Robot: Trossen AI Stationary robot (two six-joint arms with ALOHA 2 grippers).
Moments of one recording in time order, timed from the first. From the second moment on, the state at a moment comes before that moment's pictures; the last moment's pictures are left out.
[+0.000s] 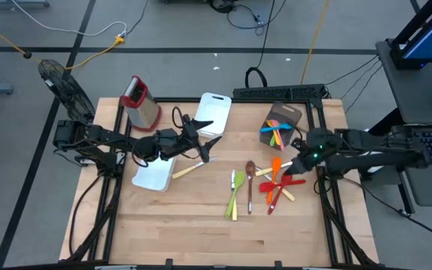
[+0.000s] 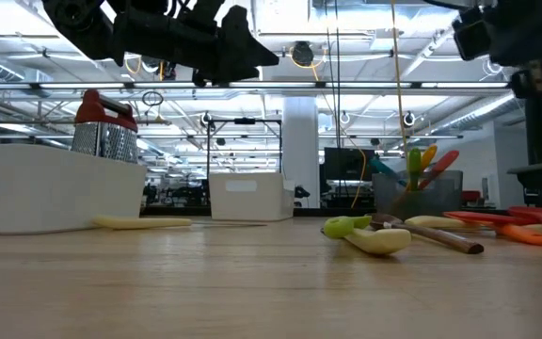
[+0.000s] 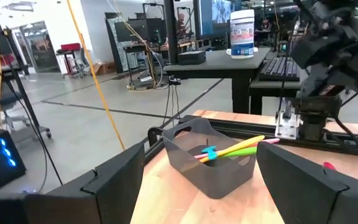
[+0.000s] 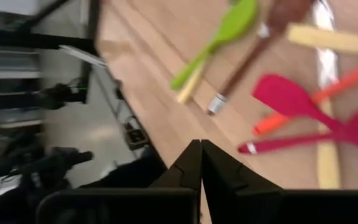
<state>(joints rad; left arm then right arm) 0.05 1.50 0.71 0.80 -0.40 0.10 -0.05 0.65 0.69 -0.75 -0.41 1.15</state>
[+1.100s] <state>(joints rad) 0.05 1.50 0.71 0.78 -0.40 0.13 0.32 0.73 0.69 -1.01 -0.20 1.68</state>
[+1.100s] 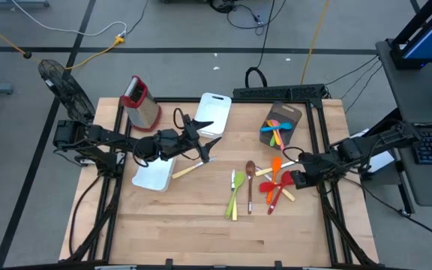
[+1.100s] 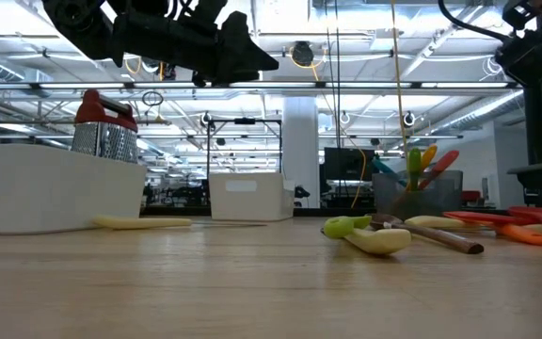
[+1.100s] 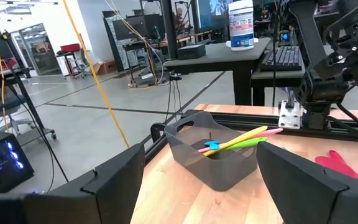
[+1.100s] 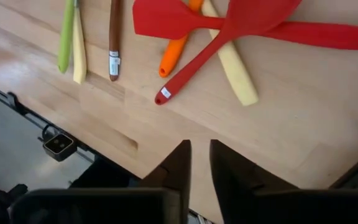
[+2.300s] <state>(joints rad) 0.05 1.50 0.71 0.76 -0.40 0.13 0.32 0.76 0.41 -0.29 -0.24 1.50</state>
